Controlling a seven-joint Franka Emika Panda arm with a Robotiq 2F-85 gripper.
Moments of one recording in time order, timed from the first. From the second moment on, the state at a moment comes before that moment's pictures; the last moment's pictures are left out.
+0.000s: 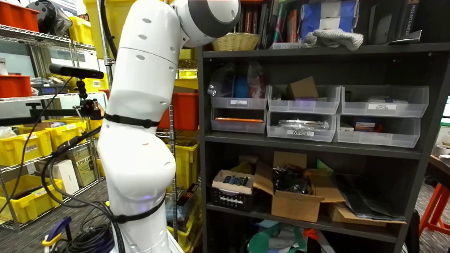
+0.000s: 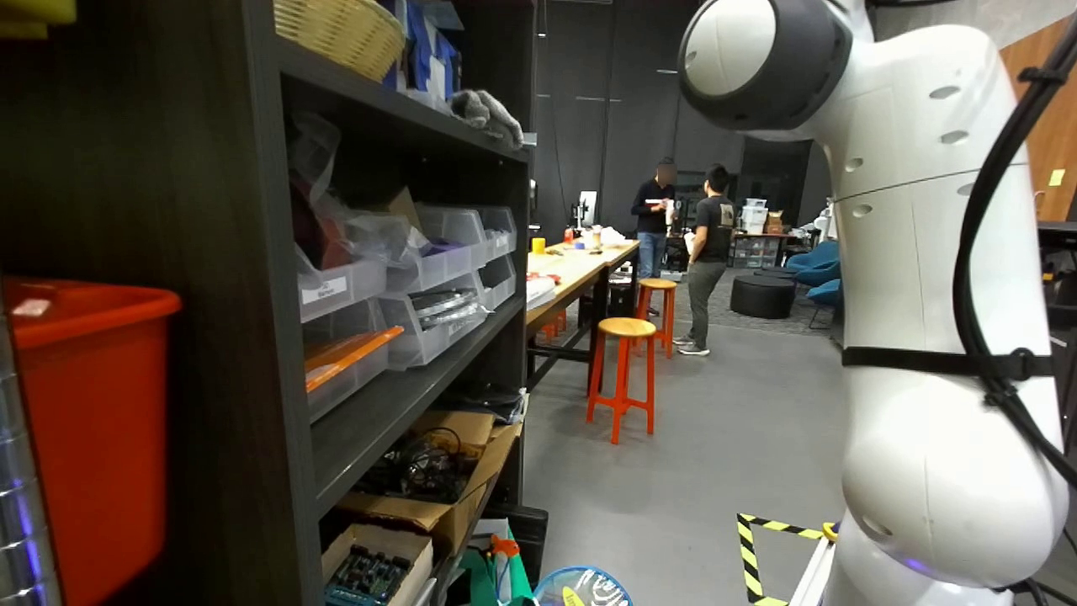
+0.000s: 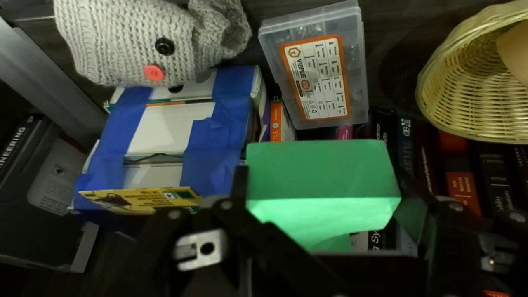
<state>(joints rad) -0.06 0.27 -0.07 -0.41 0.28 1.35 -0.40</state>
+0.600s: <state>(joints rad) -0.07 0.28 -0.06 -0.40 0.27 1.37 -0.39</state>
